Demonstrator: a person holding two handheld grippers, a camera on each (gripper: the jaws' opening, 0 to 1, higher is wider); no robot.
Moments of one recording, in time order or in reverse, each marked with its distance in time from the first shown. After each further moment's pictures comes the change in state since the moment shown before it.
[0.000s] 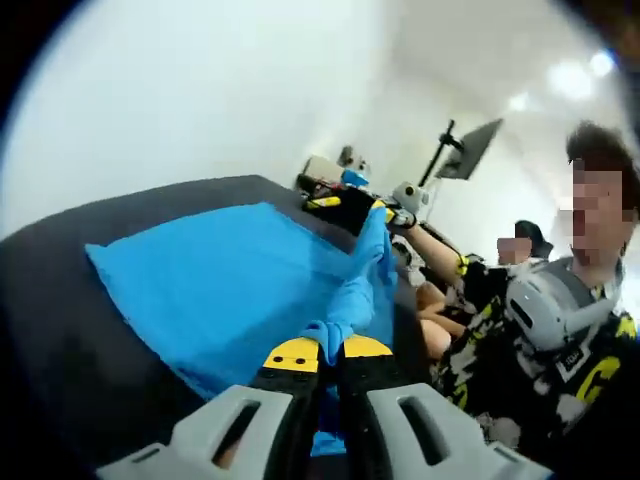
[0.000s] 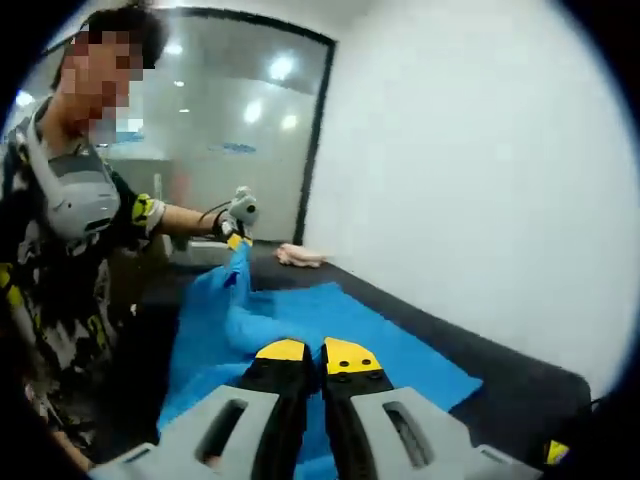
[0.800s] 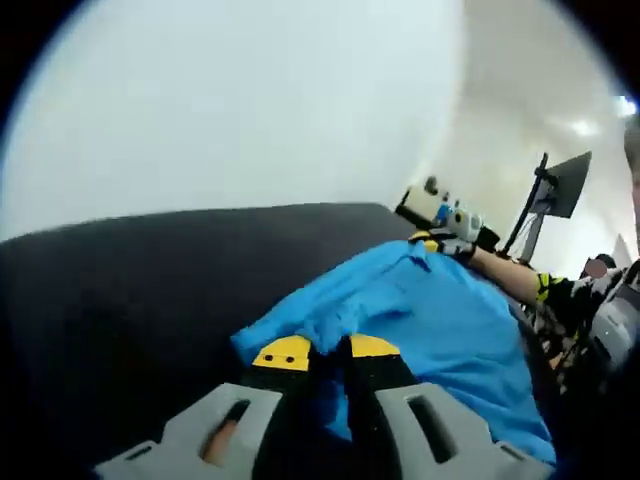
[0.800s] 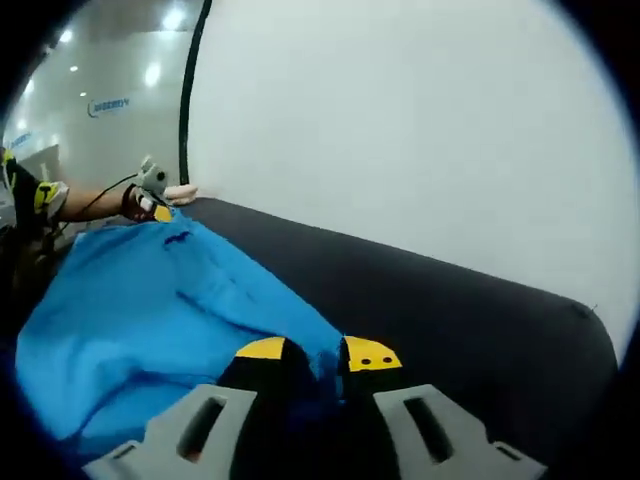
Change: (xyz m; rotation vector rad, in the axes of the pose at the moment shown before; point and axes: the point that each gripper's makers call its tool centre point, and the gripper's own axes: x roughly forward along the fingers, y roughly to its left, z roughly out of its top) left arm 0.022 0.221 0.054 0.042 -0.209 0.318; right arm 0.091 -0.203 -0.114 0.158 0.196 -0.319
